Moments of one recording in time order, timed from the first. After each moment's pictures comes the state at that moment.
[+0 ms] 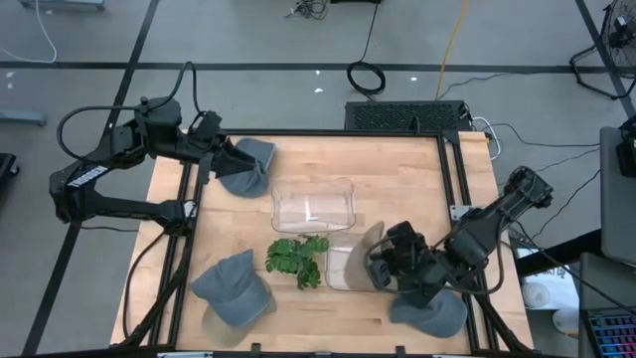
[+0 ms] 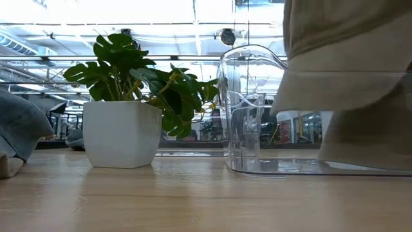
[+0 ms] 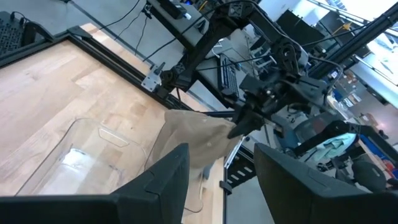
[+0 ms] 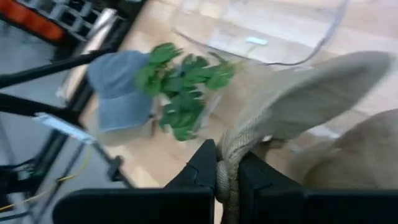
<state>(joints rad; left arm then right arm) 0.34 0.96 1.37 -0.66 0.45 -0.59 0.66 1.53 1.58 -1.13 0.62 1.60</state>
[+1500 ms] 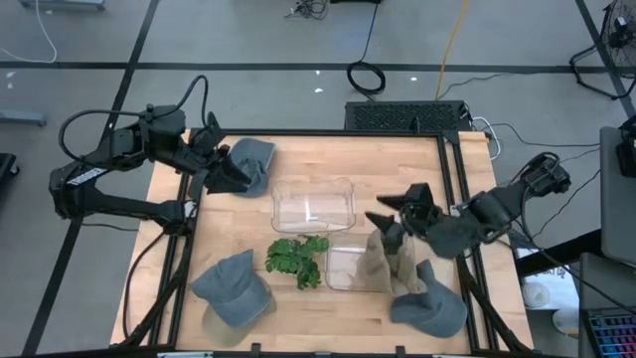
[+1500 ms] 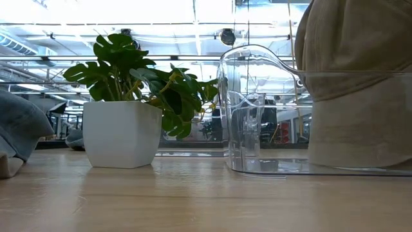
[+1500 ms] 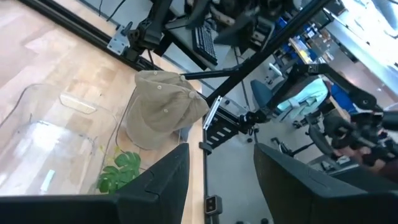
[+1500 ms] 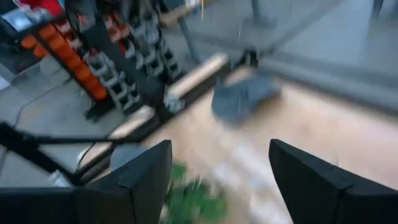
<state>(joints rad) 0.26 0.96 1.37 -0.74 0.55 -0.54 0.54 1.28 1.44 -0.73 0.91 0.88</state>
